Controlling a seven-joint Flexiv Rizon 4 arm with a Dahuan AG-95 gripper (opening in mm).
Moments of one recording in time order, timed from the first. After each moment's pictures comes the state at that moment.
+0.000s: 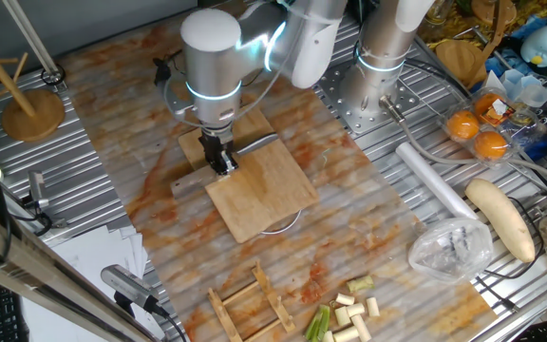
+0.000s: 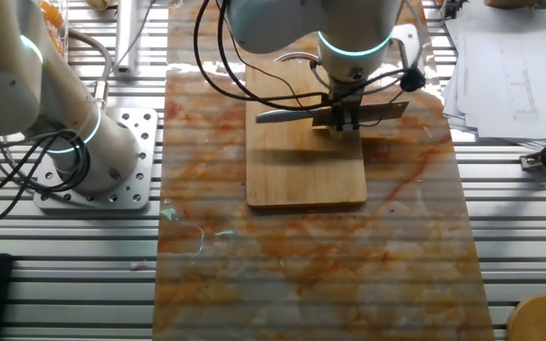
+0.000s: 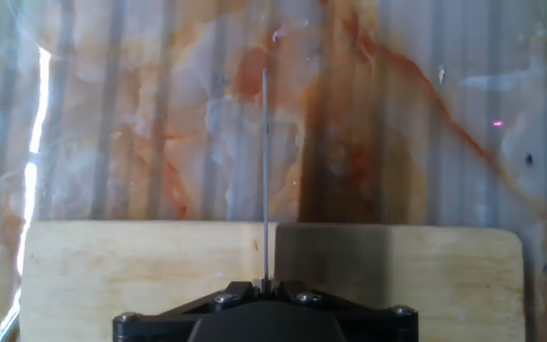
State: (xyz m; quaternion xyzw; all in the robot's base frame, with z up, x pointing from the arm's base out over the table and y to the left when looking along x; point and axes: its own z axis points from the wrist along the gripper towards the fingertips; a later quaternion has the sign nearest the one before) arm 0.493 0.059 0.046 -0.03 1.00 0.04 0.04
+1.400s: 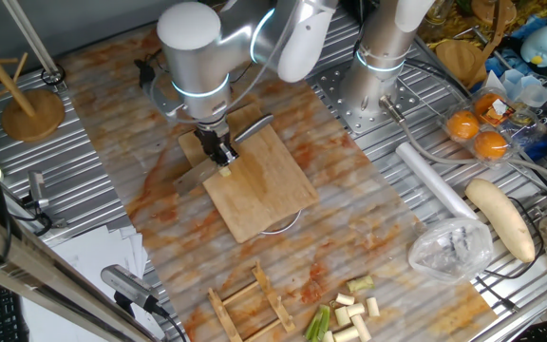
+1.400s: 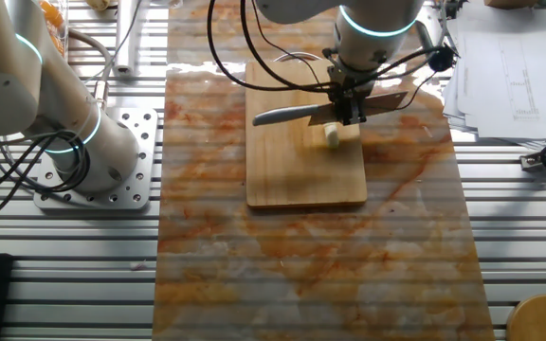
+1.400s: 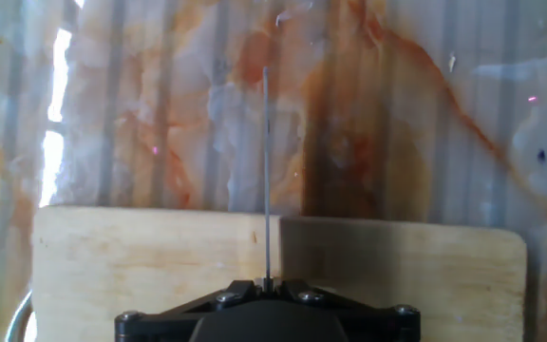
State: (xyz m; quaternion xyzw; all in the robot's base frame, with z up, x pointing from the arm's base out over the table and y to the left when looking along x) arm 0.484 0.057 0.076 -0.11 0.99 0.02 -0.01
